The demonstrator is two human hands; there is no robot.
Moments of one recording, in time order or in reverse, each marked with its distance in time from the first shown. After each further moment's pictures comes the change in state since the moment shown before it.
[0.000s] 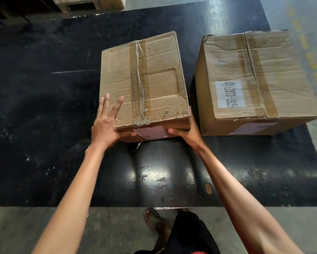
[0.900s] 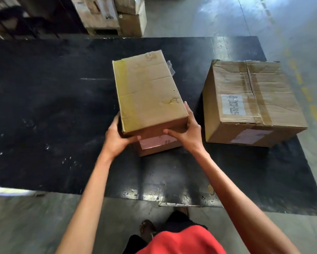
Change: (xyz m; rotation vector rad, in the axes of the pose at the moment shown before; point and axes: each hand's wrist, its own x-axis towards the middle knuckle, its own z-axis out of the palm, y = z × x) left_hand -0.090 0.000 -0.032 -0.811 0.098 -0.243; right_hand -0.083 -0.081 0.047 -0.196 0.080 -0.410
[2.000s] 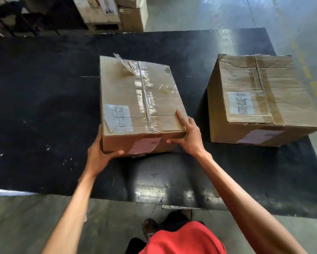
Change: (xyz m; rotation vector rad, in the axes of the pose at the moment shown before) left_hand -0.014 -0.075 -0.042 0.179 0.090 -0.082; right_hand 0.012 0.024 0.013 -0.215 -0.140 0.107
